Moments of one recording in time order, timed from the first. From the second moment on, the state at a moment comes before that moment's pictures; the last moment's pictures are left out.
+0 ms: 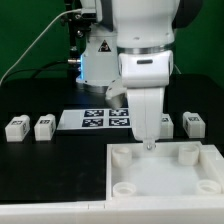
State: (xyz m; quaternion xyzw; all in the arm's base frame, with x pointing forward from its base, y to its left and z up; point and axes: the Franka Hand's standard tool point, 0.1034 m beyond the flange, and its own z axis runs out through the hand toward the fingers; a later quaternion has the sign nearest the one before) arm 0.488 0.069 0.042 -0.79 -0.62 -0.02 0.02
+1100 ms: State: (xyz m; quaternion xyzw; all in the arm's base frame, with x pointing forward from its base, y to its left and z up) arm 0.467 0.157 0.051 -0.99 -0.10 0.00 0.05
